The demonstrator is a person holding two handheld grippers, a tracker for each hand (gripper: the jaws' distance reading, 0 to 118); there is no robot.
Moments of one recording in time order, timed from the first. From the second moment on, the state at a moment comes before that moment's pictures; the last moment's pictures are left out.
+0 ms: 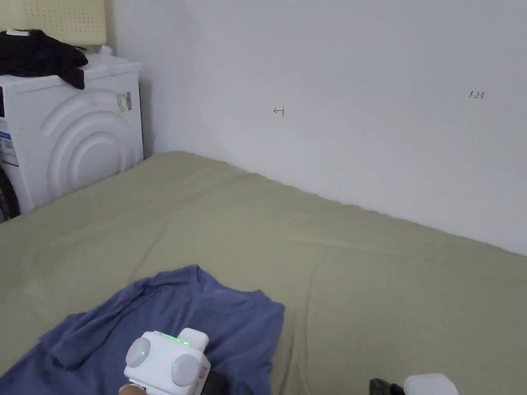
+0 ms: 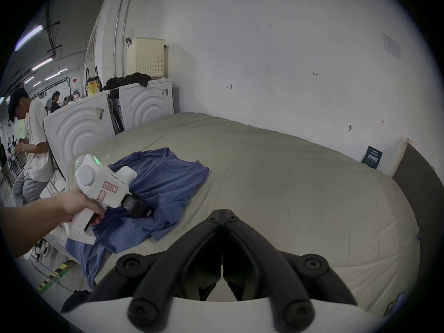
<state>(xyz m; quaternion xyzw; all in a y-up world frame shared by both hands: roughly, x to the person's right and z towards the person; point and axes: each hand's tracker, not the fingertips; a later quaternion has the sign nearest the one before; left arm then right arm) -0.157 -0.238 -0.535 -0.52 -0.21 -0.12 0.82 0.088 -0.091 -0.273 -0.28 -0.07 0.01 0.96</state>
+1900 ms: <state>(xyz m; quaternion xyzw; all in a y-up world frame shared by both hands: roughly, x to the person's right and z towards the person) 0.077 -0.101 -0.193 -0.23 -0.55 -0.02 0.80 0.269 -0.073 0.040 -0.21 -0.33 -0.09 0.92</state>
